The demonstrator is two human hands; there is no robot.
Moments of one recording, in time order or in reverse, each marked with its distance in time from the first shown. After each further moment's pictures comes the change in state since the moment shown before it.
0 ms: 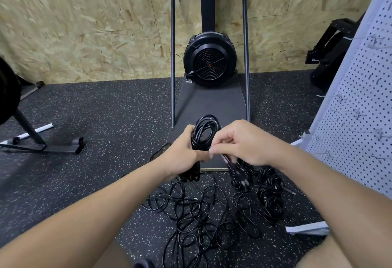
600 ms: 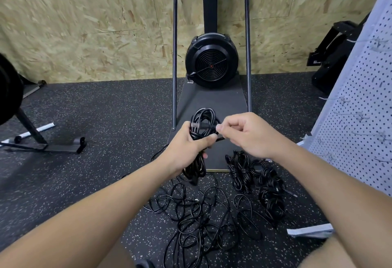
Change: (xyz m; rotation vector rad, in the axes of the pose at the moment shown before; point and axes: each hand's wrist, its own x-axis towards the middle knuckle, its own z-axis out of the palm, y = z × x) left_hand 0.010 0.000 0.001 -0.149 0.112 0.025; right_hand 0.005 0.008 -0.005 0.110 0.223 0.026
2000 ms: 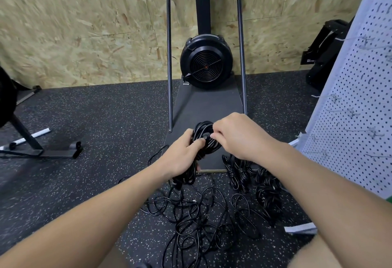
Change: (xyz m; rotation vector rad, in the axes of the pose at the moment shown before) left_hand -0.011 0.009 0.003 0.368 -0.040 -0.021; right_hand 0.016 -0.007 0.010 -0.879 -0.015 -0.033
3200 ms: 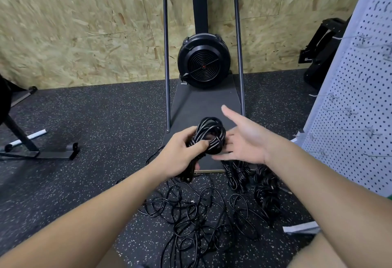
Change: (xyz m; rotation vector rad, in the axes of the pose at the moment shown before) left_hand 0.003 0.005 -0.001 -0.162 -0.080 0.205; right_hand 0.001 0.030 0.027 1.812 -0.378 0.672
